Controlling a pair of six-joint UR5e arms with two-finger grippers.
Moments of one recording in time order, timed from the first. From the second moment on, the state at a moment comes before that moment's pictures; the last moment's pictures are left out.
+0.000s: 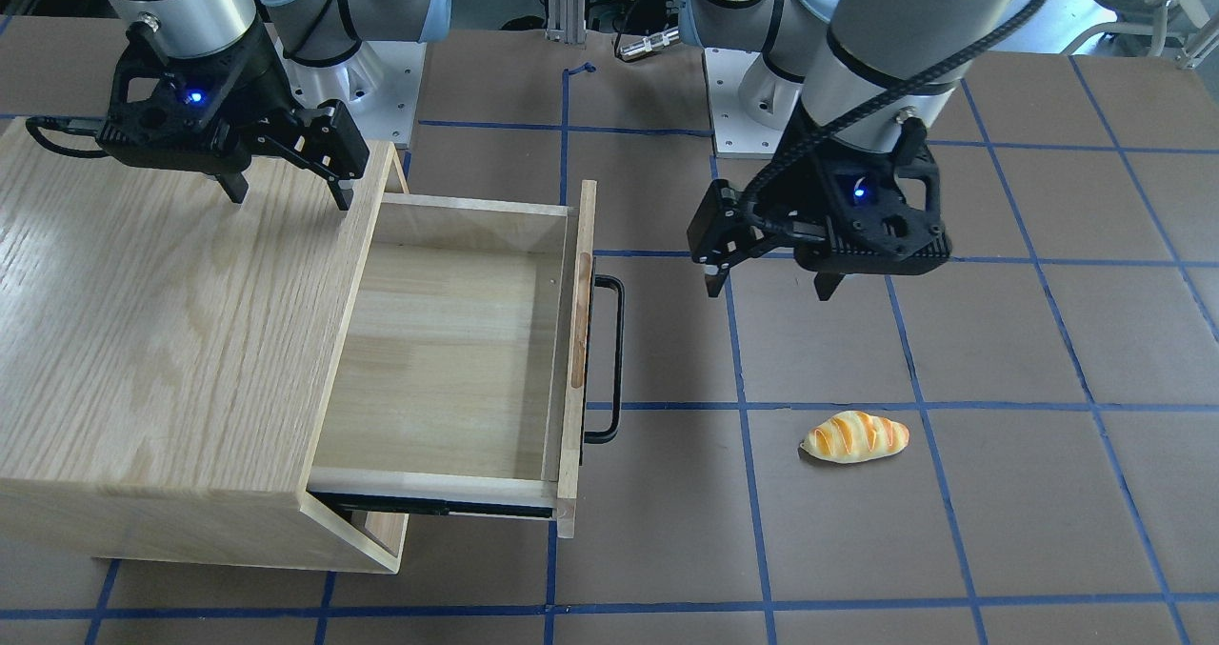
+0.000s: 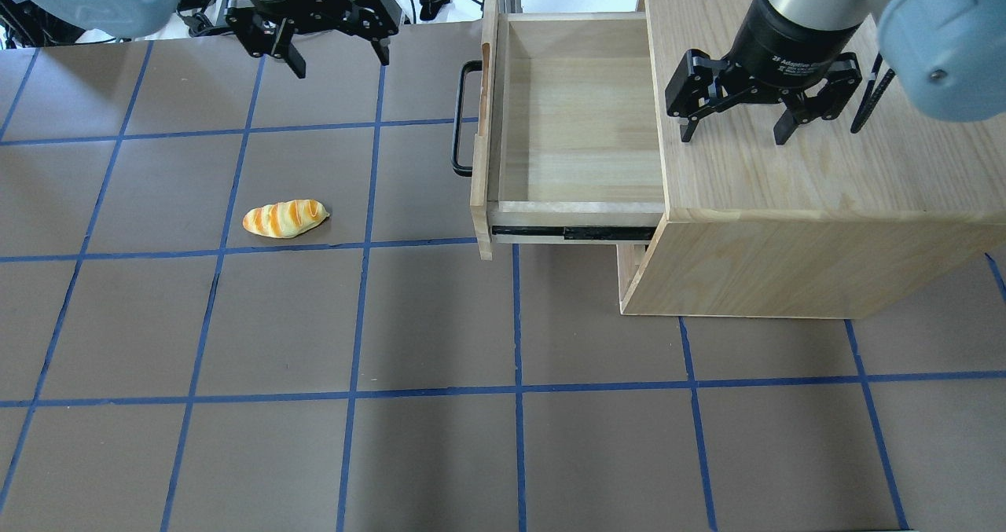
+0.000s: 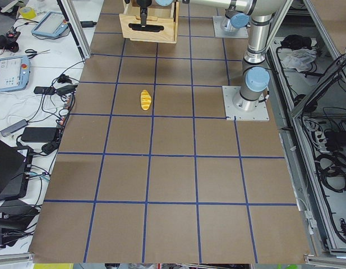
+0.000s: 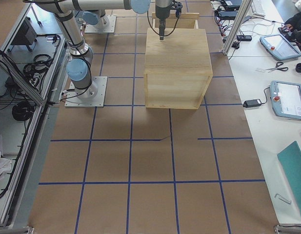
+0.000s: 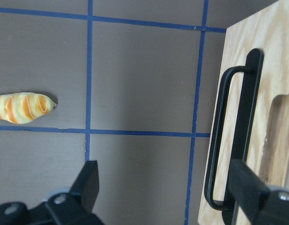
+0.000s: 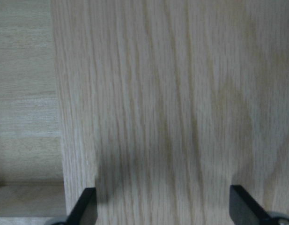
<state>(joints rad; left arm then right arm) -1.62 -1.76 -1.31 -1.54 1.50 -0.08 1.59 -1.58 1.57 -1.60 -1.55 0.10</state>
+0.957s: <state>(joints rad) -1.47 -1.66 -1.50 -1.47 1.62 0.10 1.59 -1.58 1.57 -1.60 -1.55 0.10</state>
